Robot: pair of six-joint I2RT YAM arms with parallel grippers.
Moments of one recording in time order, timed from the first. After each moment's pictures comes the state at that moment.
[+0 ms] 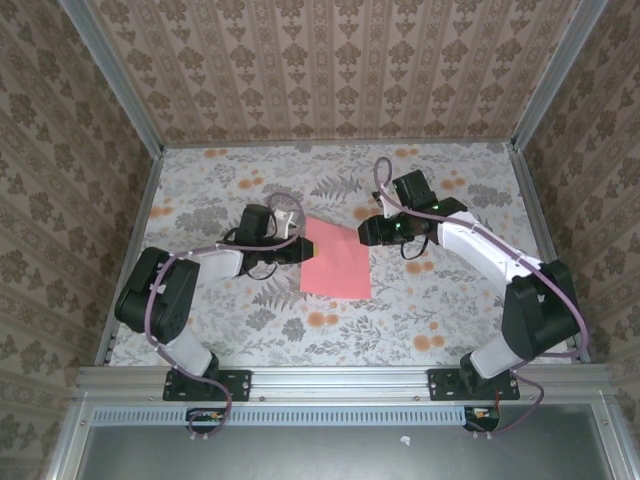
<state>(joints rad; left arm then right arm) -0.45 1.66 0.74 0.16 0.76 -0.49 0.38 1.55 1.13 -0.58 -0.41 0.29</state>
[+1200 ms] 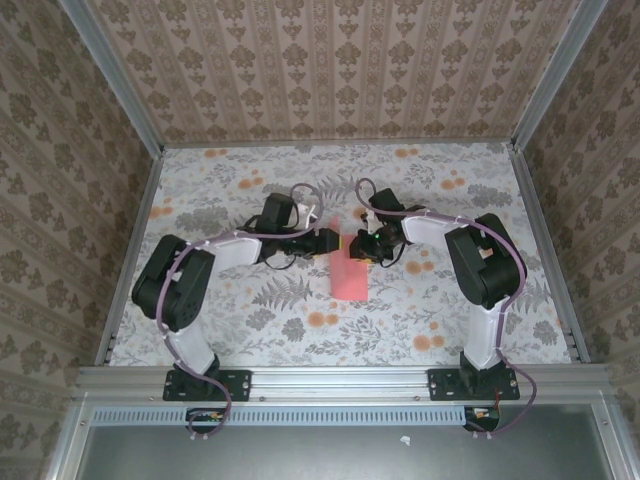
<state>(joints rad) -0.56 1.77 0.94 0.09 0.81 -0.62 0.41 1.94 1.17 -0.43 -0.45 0.51</state>
